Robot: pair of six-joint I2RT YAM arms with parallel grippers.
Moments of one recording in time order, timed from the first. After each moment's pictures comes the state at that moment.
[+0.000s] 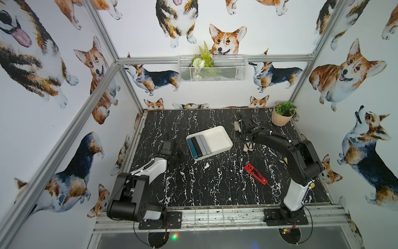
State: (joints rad) left arm -0.18 1.42 0.63 -0.20 0.25 -0.72; right arm 0.51 1.82 1.30 -0.45 0.14 0.37
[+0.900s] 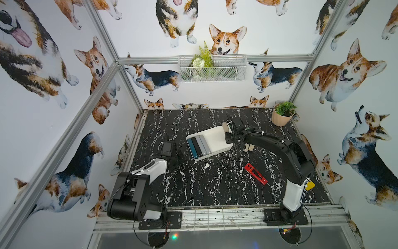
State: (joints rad) left arm -0.18 1.42 0.61 -0.17 0.26 -0.74; right arm 0.62 1.88 1.38 -0.46 0.12 0.34
